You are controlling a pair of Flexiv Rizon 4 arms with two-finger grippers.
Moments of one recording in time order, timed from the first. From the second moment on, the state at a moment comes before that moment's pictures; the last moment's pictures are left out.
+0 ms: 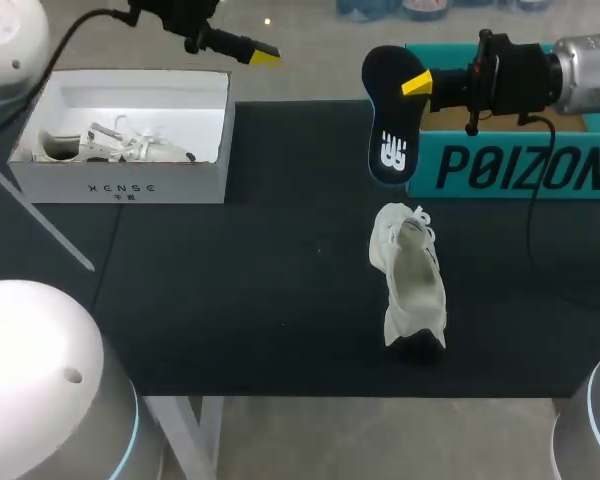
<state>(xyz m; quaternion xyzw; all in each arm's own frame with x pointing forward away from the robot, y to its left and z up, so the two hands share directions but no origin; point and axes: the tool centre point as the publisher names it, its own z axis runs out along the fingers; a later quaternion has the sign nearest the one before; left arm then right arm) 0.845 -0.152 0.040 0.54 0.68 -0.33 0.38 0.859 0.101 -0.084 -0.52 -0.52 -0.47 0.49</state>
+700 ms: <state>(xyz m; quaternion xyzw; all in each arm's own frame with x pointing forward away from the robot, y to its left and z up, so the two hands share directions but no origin) 0.833 -0.161 0.062 0.68 0.69 -0.18 0.20 0.859 0.101 -0.084 -0.52 -0.52 -0.47 0.49</state>
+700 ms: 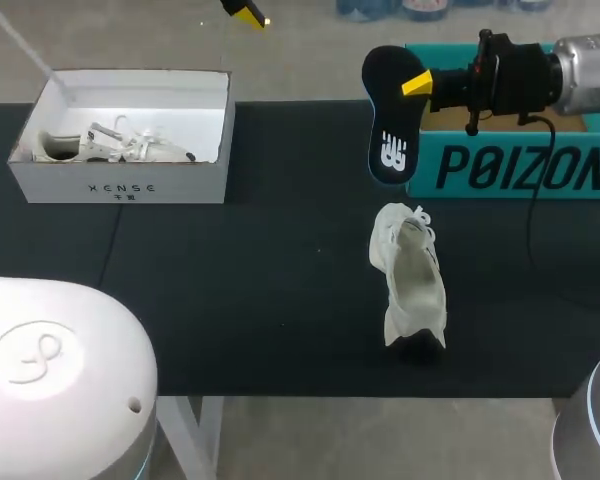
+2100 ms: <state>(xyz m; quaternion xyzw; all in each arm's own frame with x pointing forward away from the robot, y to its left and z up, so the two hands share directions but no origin) 0.838 -0.214 0.038 0.69 0.72 -0.03 0.07 0.847 0.102 -0.083 -0.51 -0.53 -0.46 0.50</state>
